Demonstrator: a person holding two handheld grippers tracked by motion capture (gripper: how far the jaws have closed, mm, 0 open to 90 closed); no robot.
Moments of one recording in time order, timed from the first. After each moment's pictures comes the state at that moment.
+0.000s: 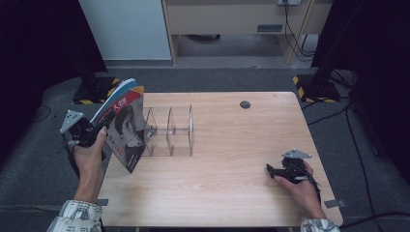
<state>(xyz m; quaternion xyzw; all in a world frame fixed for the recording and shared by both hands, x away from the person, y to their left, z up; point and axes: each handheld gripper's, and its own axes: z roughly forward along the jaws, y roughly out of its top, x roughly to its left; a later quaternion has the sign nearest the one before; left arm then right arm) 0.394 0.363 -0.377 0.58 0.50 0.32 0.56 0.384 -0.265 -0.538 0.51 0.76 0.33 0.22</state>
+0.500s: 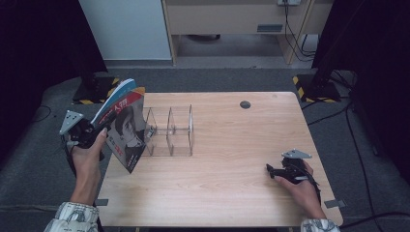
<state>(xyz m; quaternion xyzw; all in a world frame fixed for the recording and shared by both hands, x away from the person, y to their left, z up) 0.392 0.365 -0.378 0.58 0.49 0.34 0.56 0.384 -0.265 -0.538 0.51 0.76 0.33 0.22</state>
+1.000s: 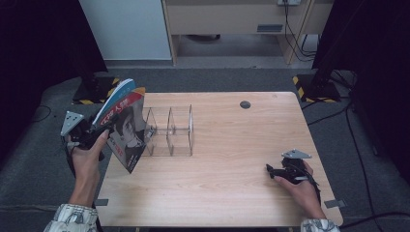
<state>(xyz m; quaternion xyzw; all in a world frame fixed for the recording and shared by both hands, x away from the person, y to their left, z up) 0.390 0.364 -0.379 0.58 0.48 0.35 0.56 0.384 -0.264 -0.538 0.51 0.76 0.33 0.22</state>
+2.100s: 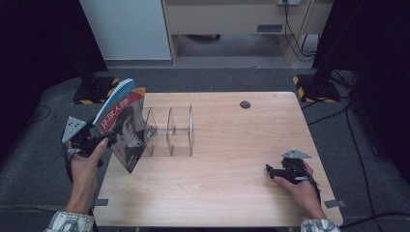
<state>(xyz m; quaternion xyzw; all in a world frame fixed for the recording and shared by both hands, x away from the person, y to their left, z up) 0.372 0.359 -0.383 0.60 0.47 0.35 0.54 0.384 -0.264 -0.538 0.51 0.77 0.33 0.22</state>
